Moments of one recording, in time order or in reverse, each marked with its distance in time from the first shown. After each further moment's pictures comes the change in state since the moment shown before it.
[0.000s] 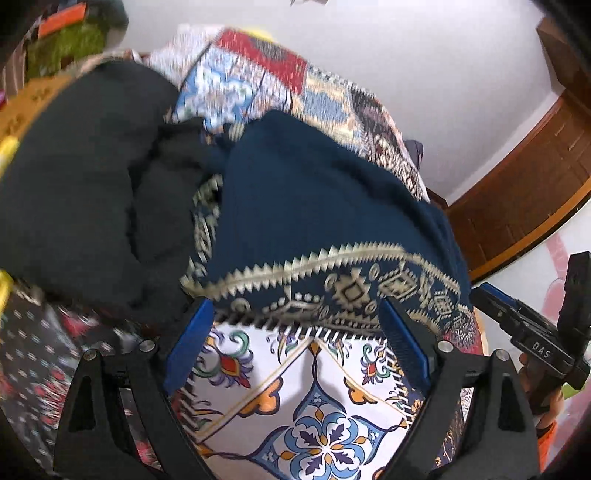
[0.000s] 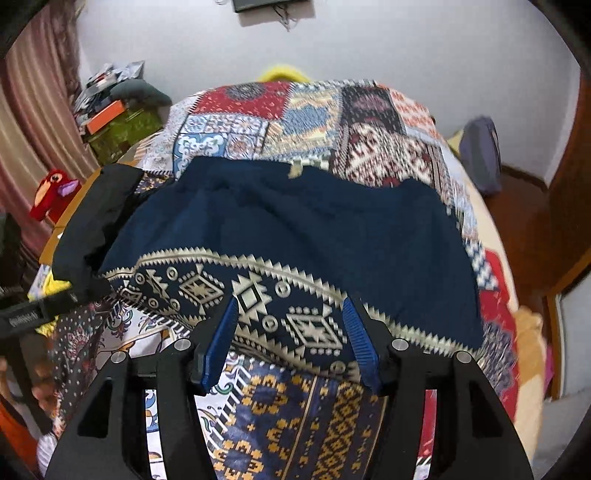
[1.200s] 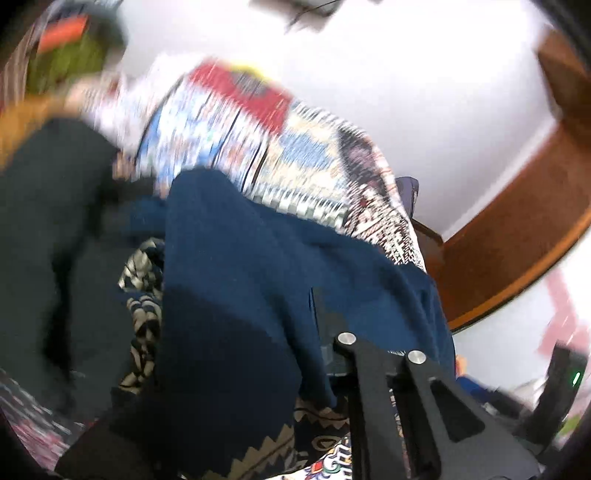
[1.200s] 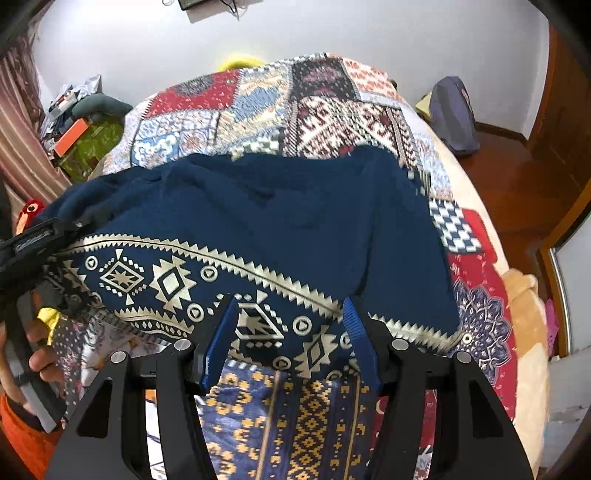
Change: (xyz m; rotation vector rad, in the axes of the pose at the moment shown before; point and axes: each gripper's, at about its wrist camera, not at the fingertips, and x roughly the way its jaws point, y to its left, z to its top) left arm 0.009 -0.068 0.064 0.029 -0.181 0.004; right arm -0.002 -0.034 0.001 0.117 0.044 -0.045
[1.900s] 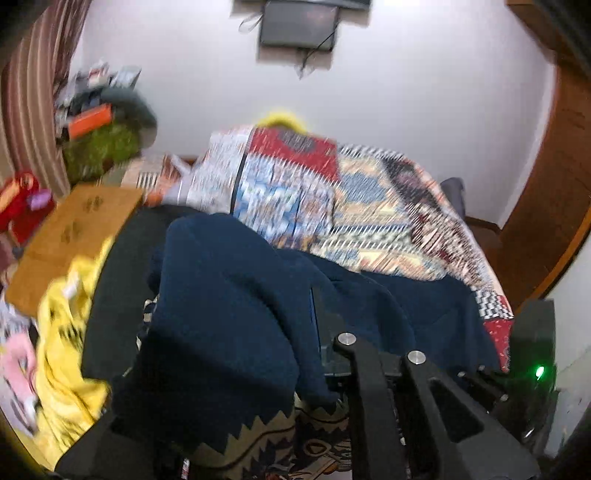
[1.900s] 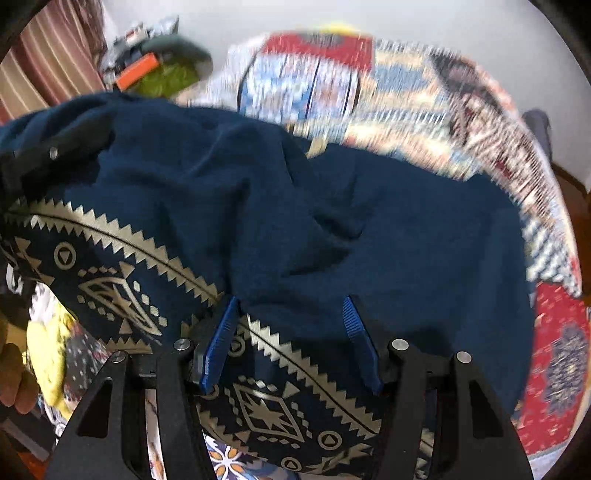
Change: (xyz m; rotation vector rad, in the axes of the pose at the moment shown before) left arm -0.063 0.059 -0.004 0.149 -0.096 0.267; right arm 0.082 0.156 -0.018 -0.224 0.141 0.146
